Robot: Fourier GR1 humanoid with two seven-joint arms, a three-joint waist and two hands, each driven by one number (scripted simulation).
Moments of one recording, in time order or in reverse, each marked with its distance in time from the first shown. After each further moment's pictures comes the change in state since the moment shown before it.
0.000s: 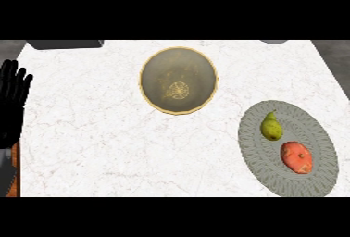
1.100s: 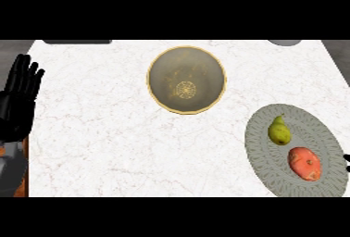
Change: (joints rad) left arm -0.054 -0.074 0.023 0.017 -0.076 -0.048 0.024; right arm 0.029 0.030 -0.020 0.056 0.490 0.170 -0.011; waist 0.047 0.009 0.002
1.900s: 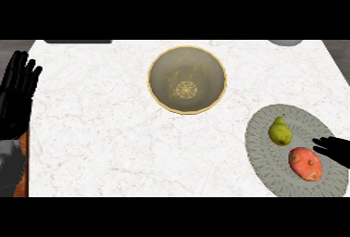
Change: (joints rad) left arm -0.017 -0.037 0.065 -0.016 -0.050 -0.056 0.049; right arm -0.272 0.172 0.187 0.367 0.267 -0.072 -0.088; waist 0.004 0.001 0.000
